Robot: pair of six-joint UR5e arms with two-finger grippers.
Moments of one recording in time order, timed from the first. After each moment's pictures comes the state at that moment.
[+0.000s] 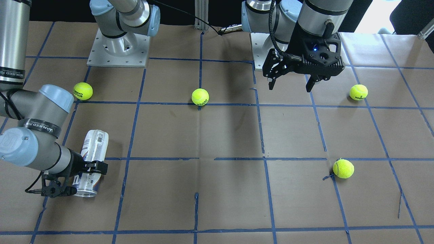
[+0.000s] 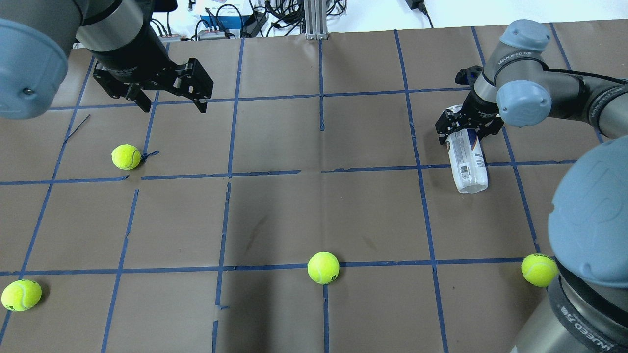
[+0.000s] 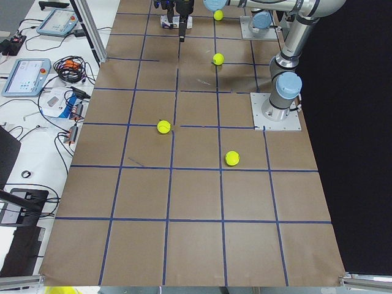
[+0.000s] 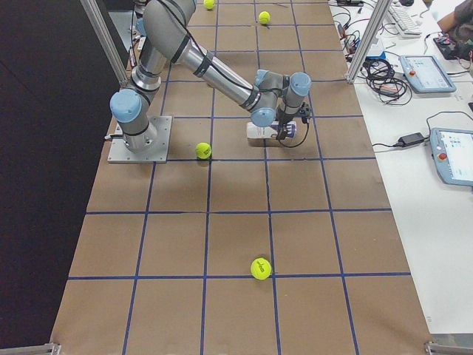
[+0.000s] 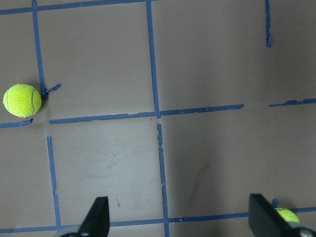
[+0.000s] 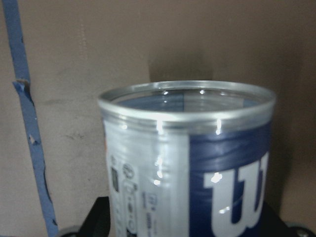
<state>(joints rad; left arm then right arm) -1.62 -1.57 -1.54 -1.52 1.58 0.02 1.36 -1.04 1.67 -2.07 -1.49 -0.21</state>
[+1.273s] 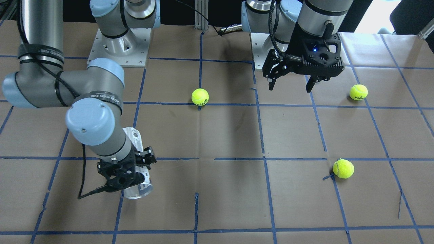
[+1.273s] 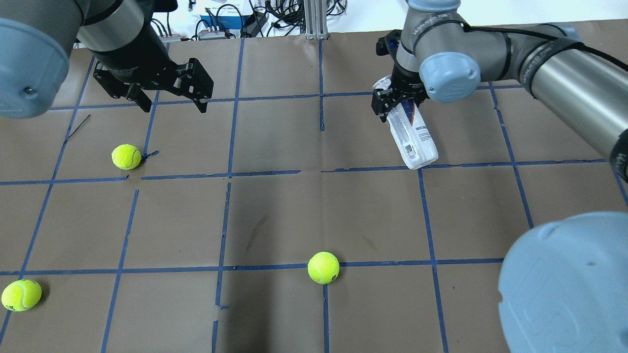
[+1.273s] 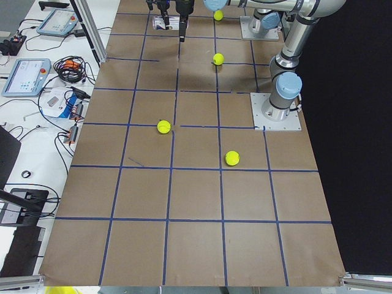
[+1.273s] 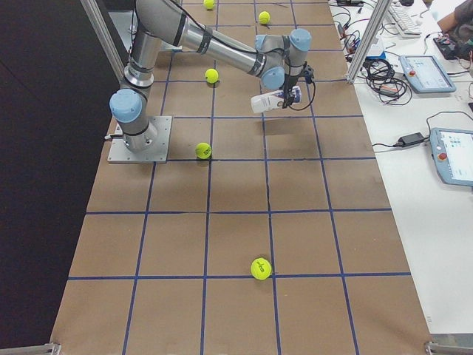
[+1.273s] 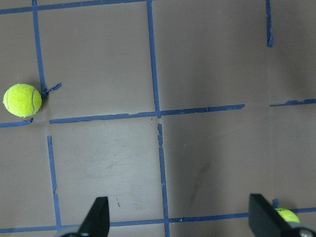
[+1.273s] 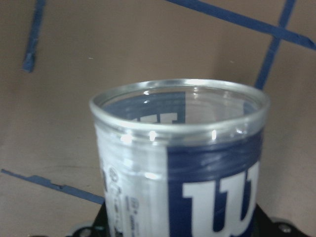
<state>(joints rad) -1.62 -1.57 -1.54 -1.52 1.58 0.02 1.69 -1.09 1.48 -1.98 -1.55 -0.31</state>
